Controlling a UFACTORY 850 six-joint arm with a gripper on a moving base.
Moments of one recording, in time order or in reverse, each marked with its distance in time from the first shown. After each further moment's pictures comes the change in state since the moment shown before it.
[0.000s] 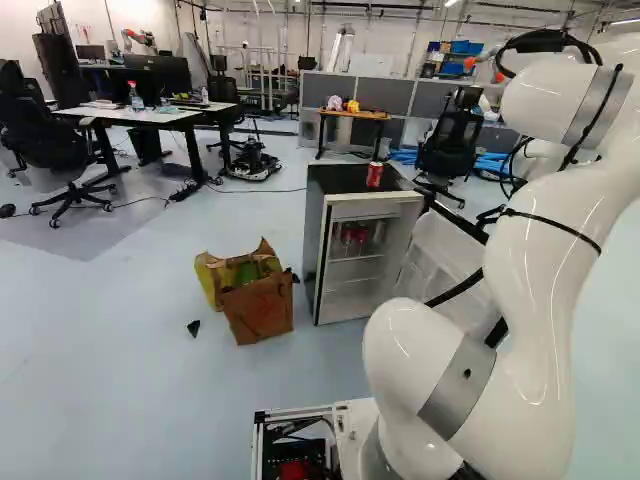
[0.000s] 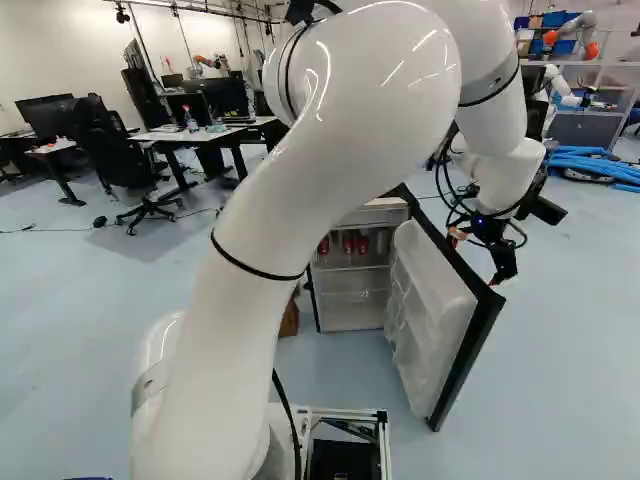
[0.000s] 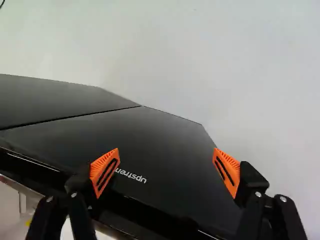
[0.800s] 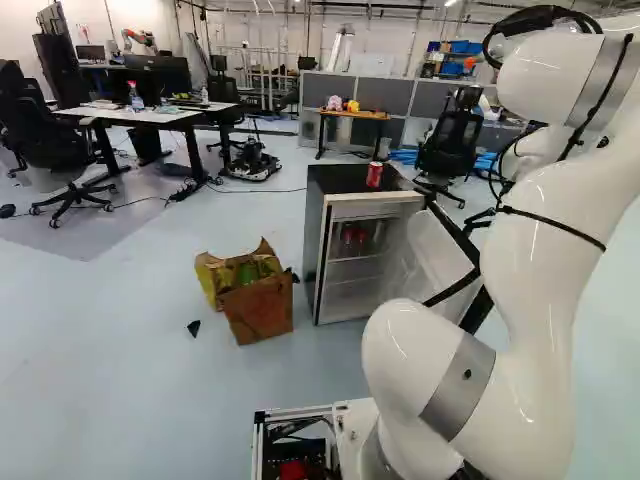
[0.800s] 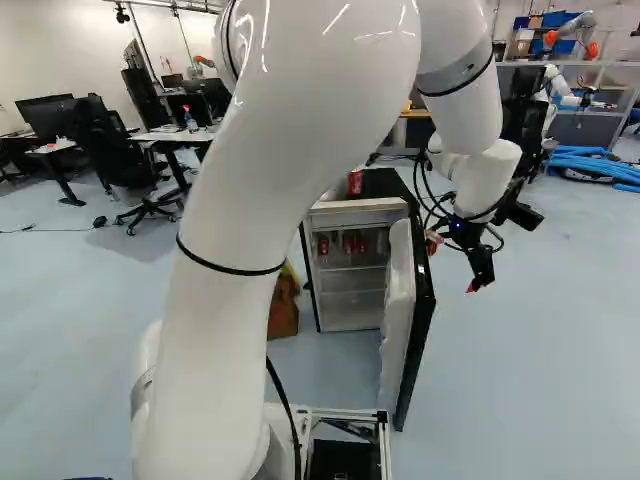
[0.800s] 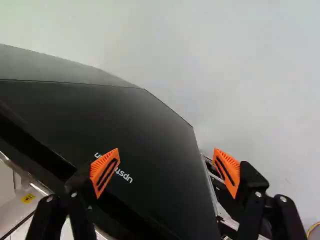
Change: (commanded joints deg) arm 2.1 7.1 10.5 0.0 0.0 0.0
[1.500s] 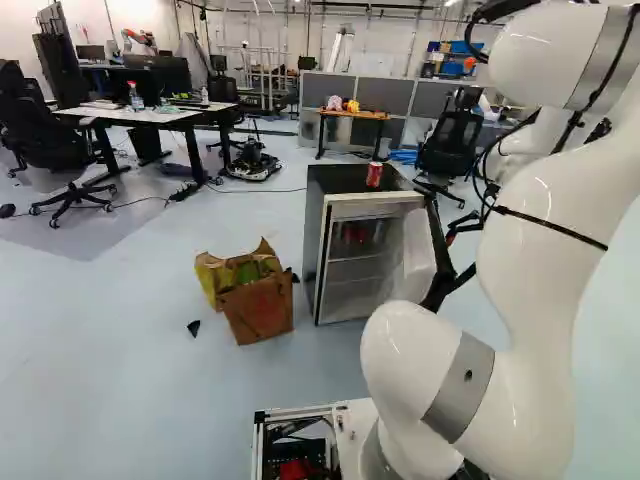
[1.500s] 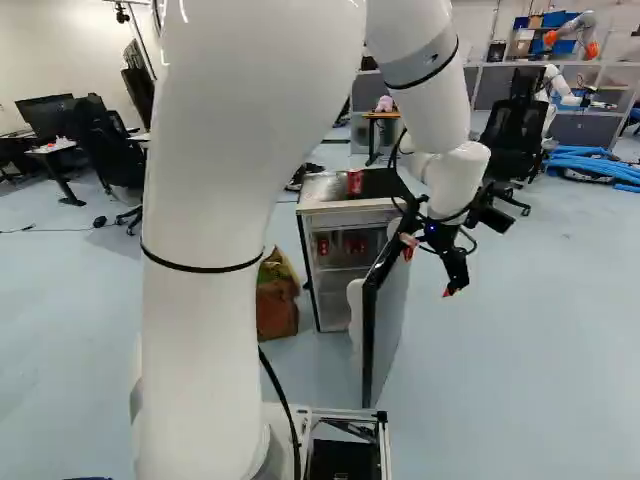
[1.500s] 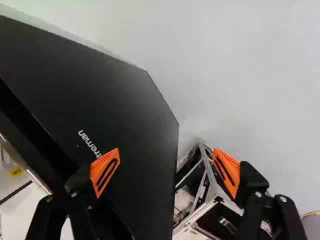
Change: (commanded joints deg) arm 3.4 6.4 9.2 -1.7 0.0 0.0
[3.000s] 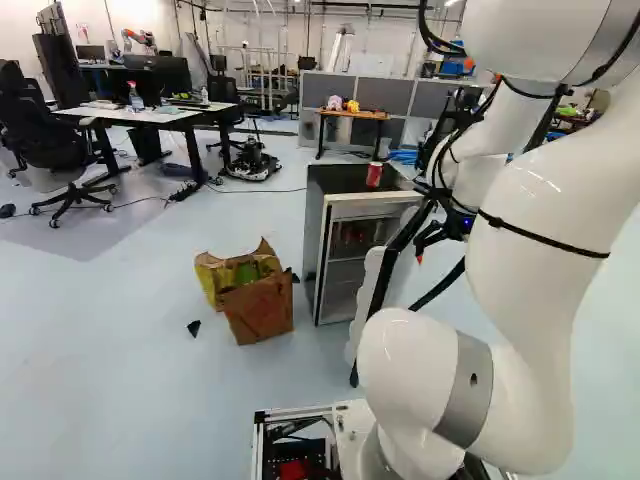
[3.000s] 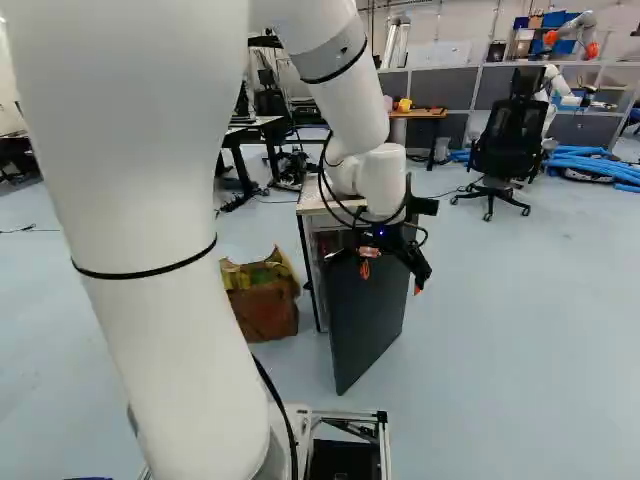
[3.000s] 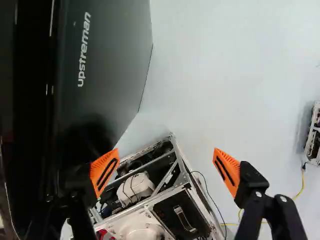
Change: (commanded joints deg) arm 13.2 10.9 14.6 -19.7 4.6 0.0
